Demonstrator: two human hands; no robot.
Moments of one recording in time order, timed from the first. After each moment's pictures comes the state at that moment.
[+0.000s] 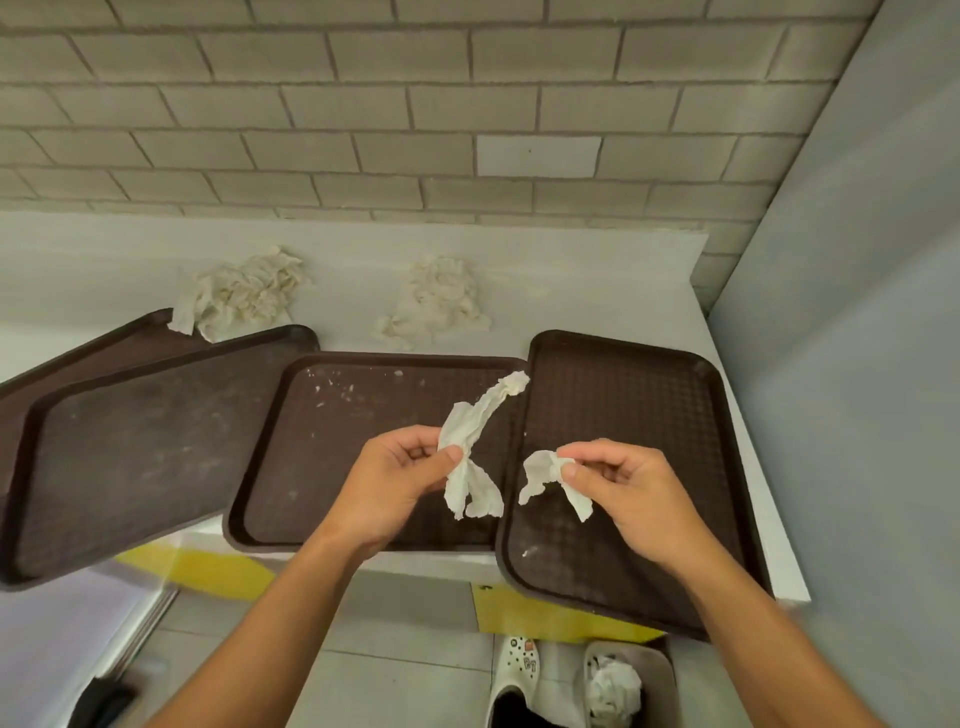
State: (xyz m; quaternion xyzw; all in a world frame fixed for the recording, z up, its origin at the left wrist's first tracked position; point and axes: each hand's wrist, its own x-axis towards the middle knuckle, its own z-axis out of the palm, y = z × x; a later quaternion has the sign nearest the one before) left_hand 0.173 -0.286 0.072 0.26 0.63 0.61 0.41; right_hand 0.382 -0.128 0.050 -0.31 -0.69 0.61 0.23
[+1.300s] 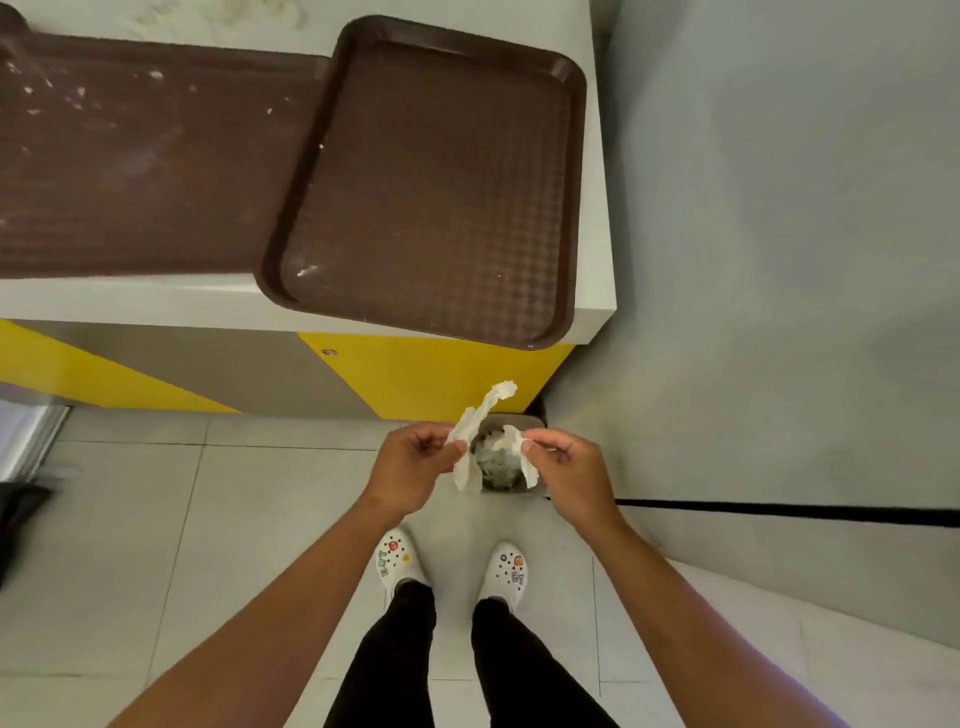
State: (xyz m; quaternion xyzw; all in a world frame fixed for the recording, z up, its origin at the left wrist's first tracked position) left_hand 0.470 -0.318 -0.170 0.17 0.70 0.48 0.49; right_hand 0.651 -0.210 -0.175 -0.54 -0.58 0.59 0.16
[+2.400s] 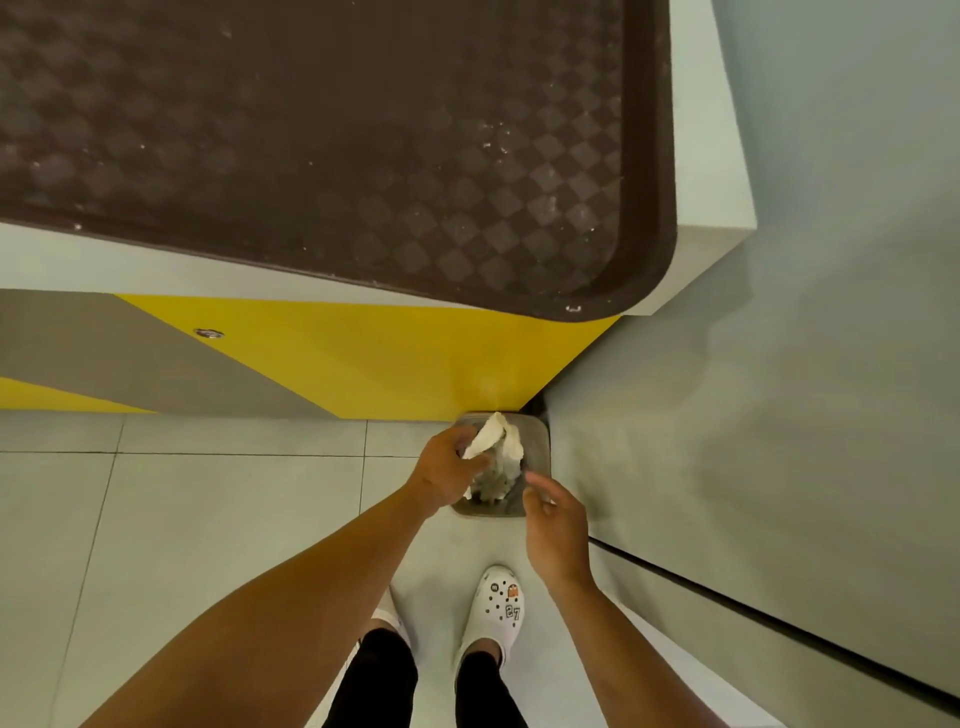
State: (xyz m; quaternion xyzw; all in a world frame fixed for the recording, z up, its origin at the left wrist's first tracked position) left_hand 0.488 -0.225 -0.449 0.20 0.75 0.32 0.54; right_hand 0.662 -0.210 -0.433 -0.65 -0.48 0.56 0.14
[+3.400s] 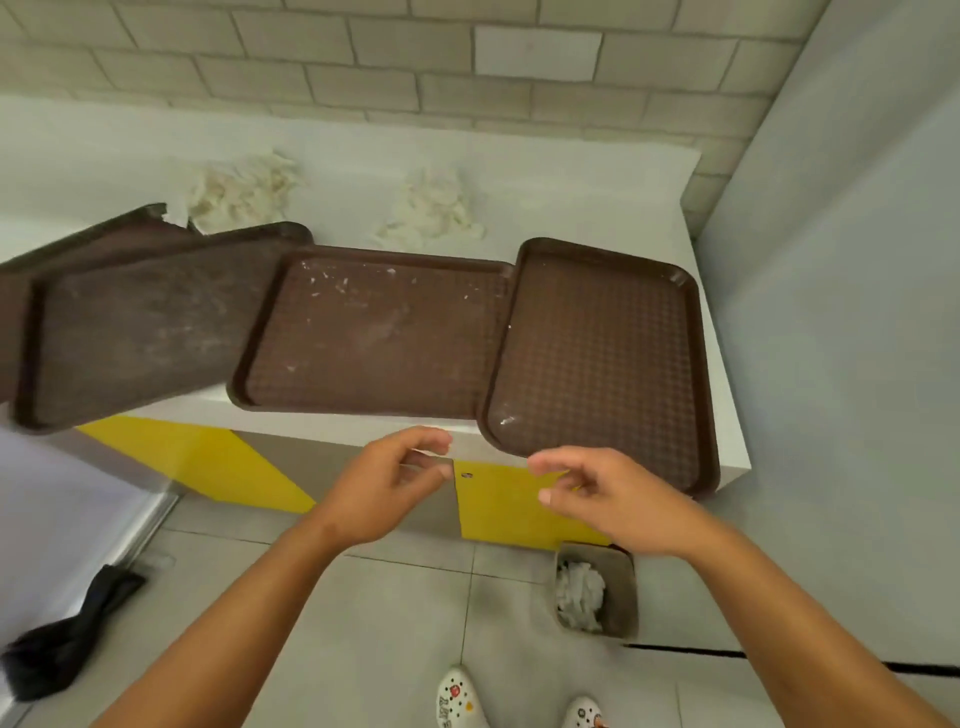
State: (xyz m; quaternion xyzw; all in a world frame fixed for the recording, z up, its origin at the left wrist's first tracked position) left_hand 0.251 -0.396 -0.010 0.42 0.73 0.42 0.34; right_hand 0.481 -0.214 0.024 -0.26 -0.83 0.50 -0.04
